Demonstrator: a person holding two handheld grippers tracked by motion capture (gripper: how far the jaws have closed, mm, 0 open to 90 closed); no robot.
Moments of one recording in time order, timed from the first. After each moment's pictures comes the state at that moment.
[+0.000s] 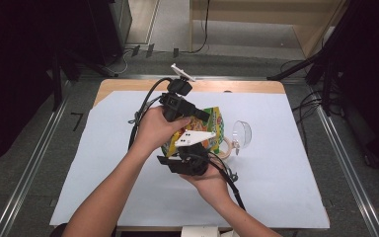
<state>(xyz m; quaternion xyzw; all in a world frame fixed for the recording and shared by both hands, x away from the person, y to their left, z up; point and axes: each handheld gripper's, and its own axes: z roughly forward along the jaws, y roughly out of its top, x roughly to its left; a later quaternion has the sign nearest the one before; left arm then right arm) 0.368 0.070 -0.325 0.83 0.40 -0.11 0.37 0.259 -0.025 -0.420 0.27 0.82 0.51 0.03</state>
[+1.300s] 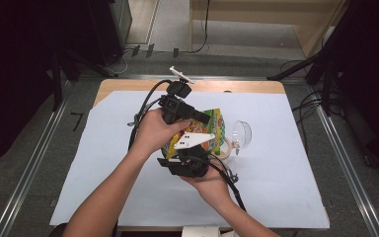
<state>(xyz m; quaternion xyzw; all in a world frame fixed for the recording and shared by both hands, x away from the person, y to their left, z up) 0.362 0.071 -0.327 0.83 0.39 -0.11 0.38 0.255 -0.025 -0.421 0.26 0.82 0.50 0.03</state>
